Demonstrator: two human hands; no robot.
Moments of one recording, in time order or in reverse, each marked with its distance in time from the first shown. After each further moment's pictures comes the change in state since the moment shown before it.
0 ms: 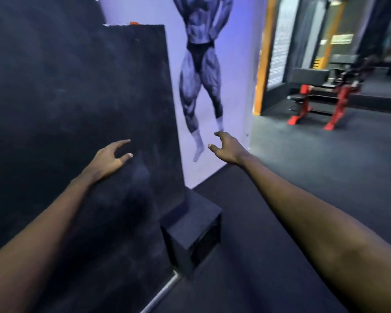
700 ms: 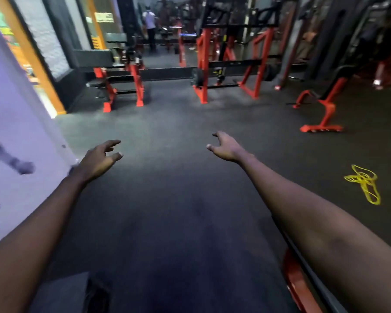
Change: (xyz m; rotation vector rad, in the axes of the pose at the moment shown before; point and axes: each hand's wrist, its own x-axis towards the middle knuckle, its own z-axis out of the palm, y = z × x) left_hand 0.250 0.376 0.401 -0.281 -0.678 0.602; right_hand -0.145 0.357 -0.231 -0.188 0.394 0.932
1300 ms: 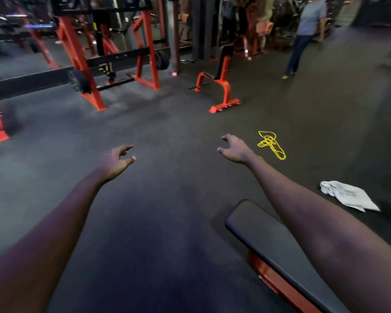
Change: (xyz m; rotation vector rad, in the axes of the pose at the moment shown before) left_hand 0.367 0.242 0.292 -0.013 -0.464 0.379; right_hand 0.125 0.302 -0.141 0.003 0.277 0.581
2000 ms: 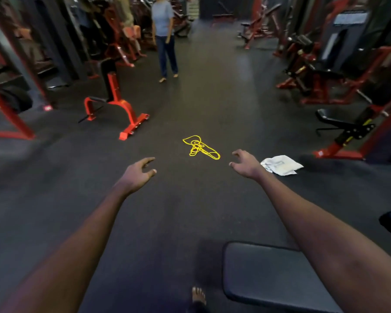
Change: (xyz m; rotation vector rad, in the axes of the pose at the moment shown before) left_hand 0.461 0.230 0.207 0.079 -0.486 0.537; right_hand 0.232 0.220 -0.087 0.125 0.335 0.602
